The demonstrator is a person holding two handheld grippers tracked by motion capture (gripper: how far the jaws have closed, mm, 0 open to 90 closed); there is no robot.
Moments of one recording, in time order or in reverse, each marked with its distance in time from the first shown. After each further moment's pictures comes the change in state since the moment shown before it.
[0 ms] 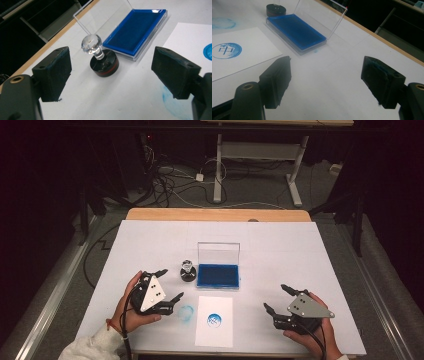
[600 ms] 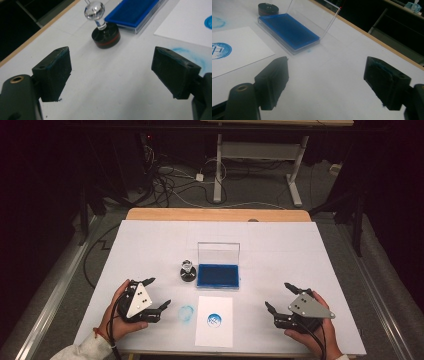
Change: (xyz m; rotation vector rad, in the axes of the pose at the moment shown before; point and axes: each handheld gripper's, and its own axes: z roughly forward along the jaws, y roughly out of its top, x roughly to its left) left arm 0.004 -0.038 -0.016 0.064 -0.007 -0.050; right arm -0.002 -0.001 0.000 -0.002 -0.047 -0.001
